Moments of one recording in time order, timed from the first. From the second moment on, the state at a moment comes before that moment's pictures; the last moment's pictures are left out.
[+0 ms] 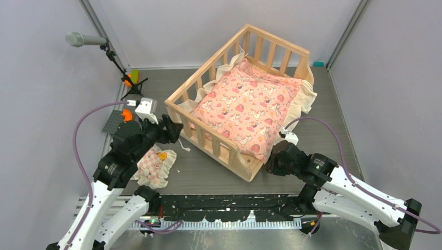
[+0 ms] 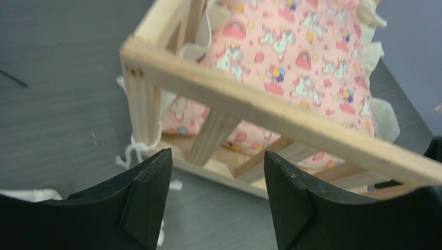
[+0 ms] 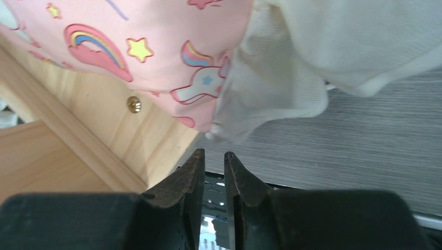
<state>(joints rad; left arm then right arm) -0.46 0.64 0.96 -0.53 -0.02 -0.27 0.90 0.72 0.66 -0.88 0.23 0.96</state>
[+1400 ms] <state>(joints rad) -0.46 0.47 0.77 -0.58 0.13 -0.36 0.90 0.80 0.71 -0.86 0.26 0.91</state>
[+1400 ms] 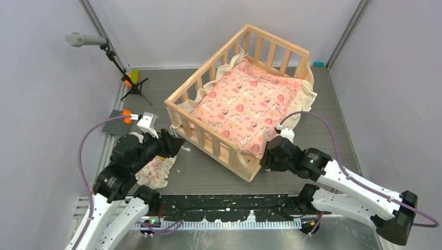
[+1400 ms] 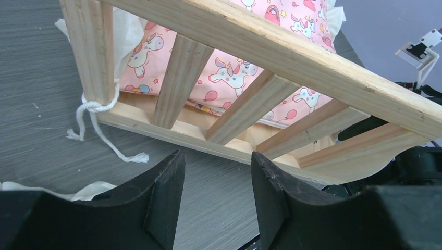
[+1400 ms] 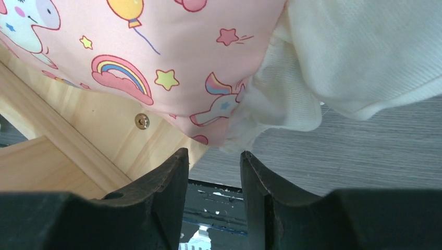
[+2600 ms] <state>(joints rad) -0.67 0.96 1.23 -0.34 0.24 -0.18 0.70 1.11 1.09 -0.73 0.09 0.76</state>
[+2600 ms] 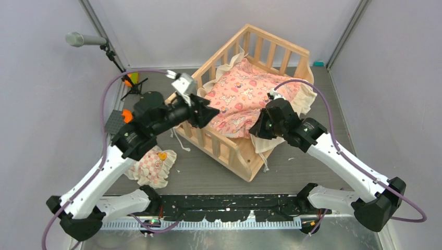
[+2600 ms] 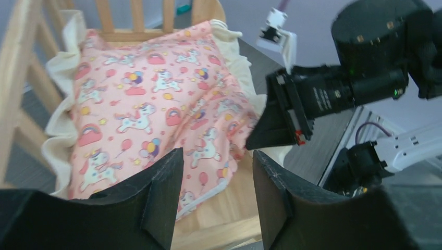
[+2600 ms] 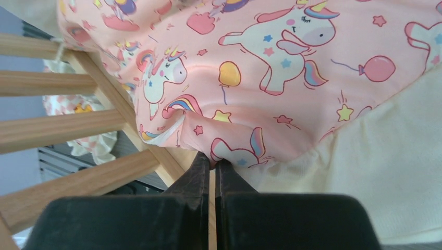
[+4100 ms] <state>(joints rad) -1.00 1.44 1.16 0.00 0.15 -0.19 0.48 1.09 1.17 -0.74 -0.21 0.71</state>
